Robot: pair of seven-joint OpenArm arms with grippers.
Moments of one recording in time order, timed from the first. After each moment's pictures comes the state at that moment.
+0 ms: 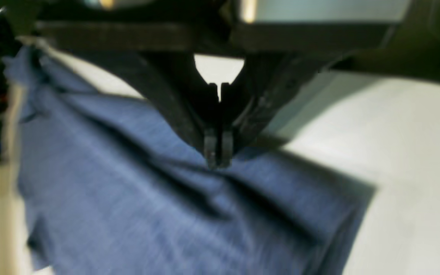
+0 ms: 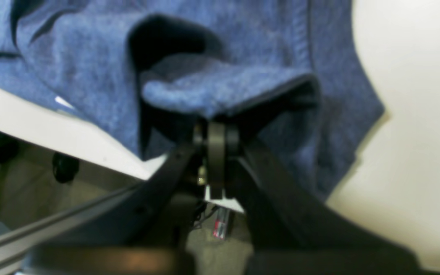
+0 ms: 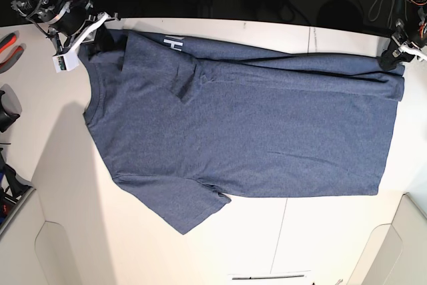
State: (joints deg) left arm 17.2 -25.1 -39.1 58.7 -61.6 -38.3 46.2; right arm -25.6 11.9 14.9 92.3 28.8 29.3 -43.8
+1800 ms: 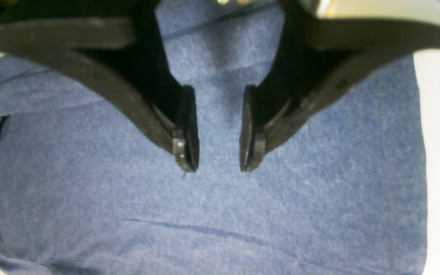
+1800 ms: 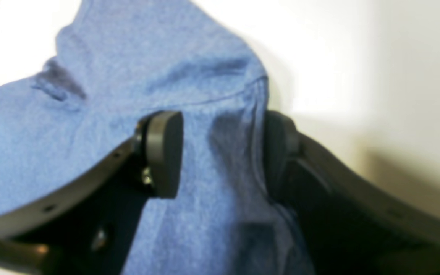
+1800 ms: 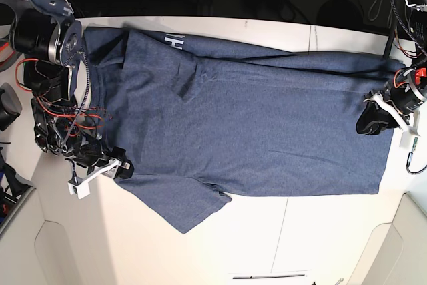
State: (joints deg) left arm 5.8 -25.9 -23.6 74.9 -36.4 -37.7 33.2; right arm 30.6 9.7 14.8 27.5 16.7 30.7 -28.5
